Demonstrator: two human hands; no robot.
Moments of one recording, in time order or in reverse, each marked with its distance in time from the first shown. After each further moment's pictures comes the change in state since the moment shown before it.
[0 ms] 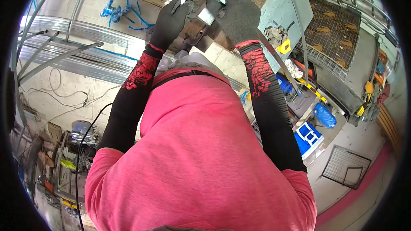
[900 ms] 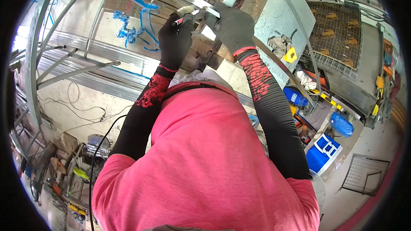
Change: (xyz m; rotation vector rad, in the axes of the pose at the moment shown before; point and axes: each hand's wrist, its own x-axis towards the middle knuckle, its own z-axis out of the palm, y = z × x) left_hand 0.011 0.078 0.006 -0.181 0.212 -0.304; right_hand 0.002 -0.001 0.002 0.008 0.003 0.019
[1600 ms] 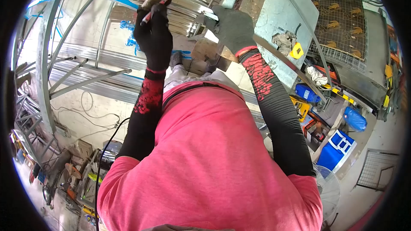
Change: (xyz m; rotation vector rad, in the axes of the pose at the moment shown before) left_hand 0.031 0.061 -0.016 -0.170 0.071 0.282; right_hand -0.001 0.002 -0.003 0.057 -0.041 0.012
